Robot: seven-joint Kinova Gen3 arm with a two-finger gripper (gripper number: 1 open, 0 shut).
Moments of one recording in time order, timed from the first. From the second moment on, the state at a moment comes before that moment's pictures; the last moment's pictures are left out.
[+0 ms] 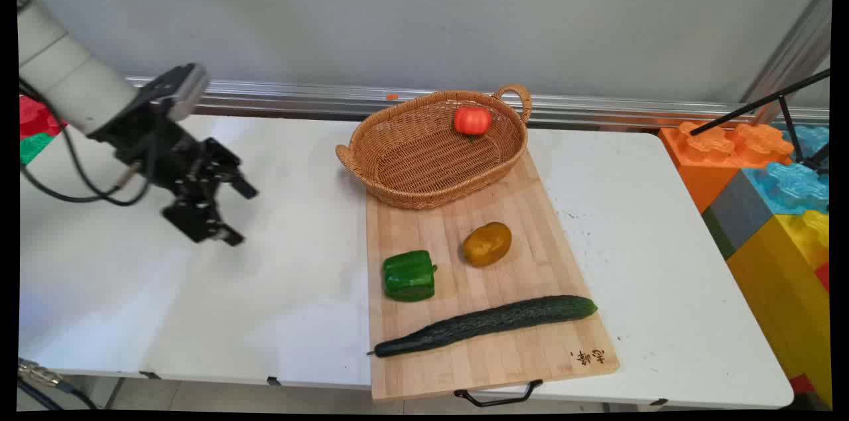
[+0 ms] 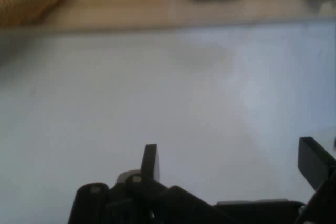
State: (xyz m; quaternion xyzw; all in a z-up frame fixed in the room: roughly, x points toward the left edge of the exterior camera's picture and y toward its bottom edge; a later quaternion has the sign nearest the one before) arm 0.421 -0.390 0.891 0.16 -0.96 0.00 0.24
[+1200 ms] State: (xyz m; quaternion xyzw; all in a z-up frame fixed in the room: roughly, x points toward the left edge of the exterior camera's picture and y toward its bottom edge) arm 0.138 -0.380 0.863 0.19 -0.95 -0.02 0.26
